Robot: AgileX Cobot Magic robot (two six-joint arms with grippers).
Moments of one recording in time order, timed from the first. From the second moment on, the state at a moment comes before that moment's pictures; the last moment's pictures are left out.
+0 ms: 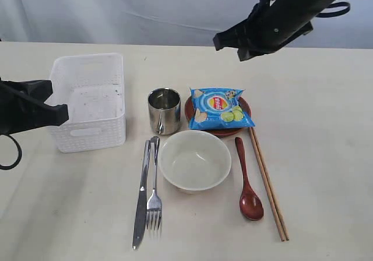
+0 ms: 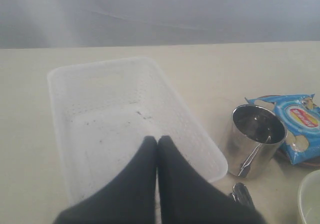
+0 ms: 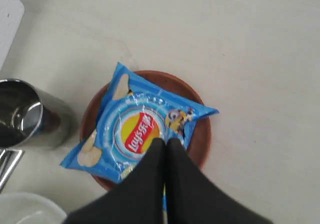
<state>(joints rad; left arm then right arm) -0.43 1.12 -0.35 -0.39 -0.36 0.19 0.38 1.79 -1.43 0.04 0.71 -0.04</state>
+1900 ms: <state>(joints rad) -0.43 1.12 -0.35 -0.39 -0.36 0.19 0.42 1.81 -0.95 -0.11 0.56 0.24</state>
